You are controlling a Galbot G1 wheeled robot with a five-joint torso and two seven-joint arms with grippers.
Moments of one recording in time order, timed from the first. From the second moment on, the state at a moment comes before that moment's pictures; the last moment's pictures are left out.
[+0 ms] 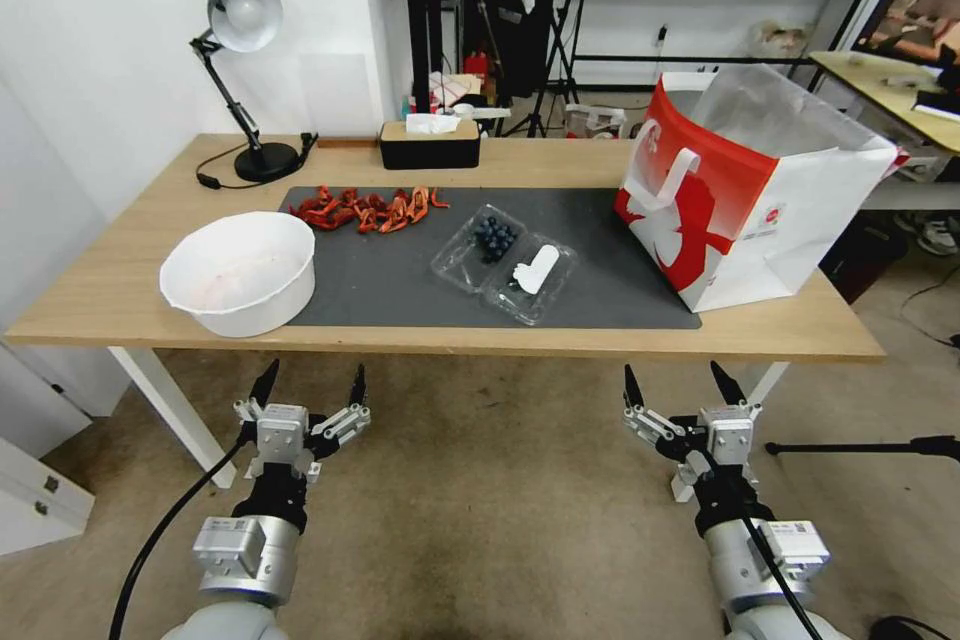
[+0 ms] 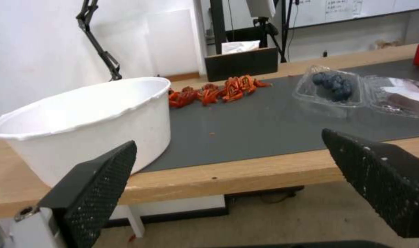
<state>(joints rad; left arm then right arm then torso) 1.80 -1.50 -0.55 -2.30 0.00 0.00 0.00 -1.80 1.50 0.55 2.30 0.00 0.00 0.00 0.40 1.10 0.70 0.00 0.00</state>
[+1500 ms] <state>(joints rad) 1.77 -1.39 -0.31 -2.30 -0.20 -0.06 -0.31 -1.84 1.61 0.36 2.23 -0.18 0.13 -0.15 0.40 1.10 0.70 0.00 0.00</state>
